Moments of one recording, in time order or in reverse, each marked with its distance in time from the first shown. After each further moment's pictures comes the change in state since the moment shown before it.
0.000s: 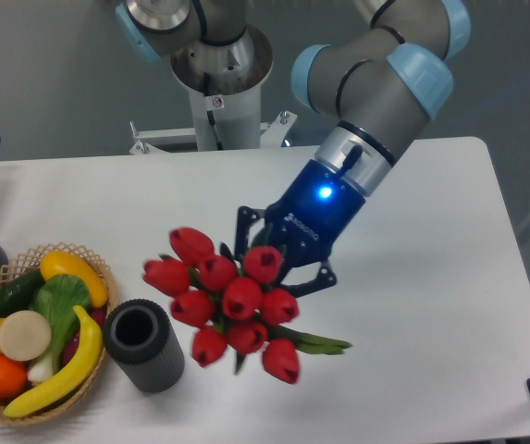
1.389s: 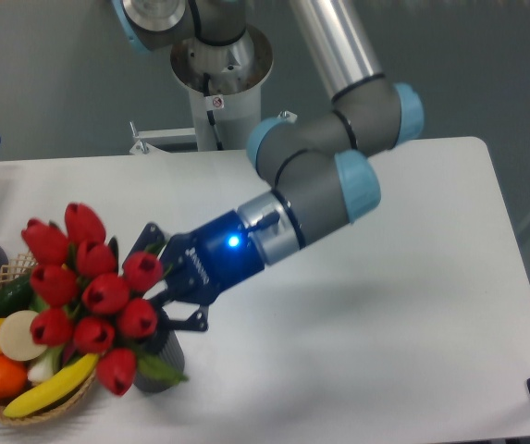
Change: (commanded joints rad) arm -0.164 -0.198 0.075 0.064 -0.151 0.057
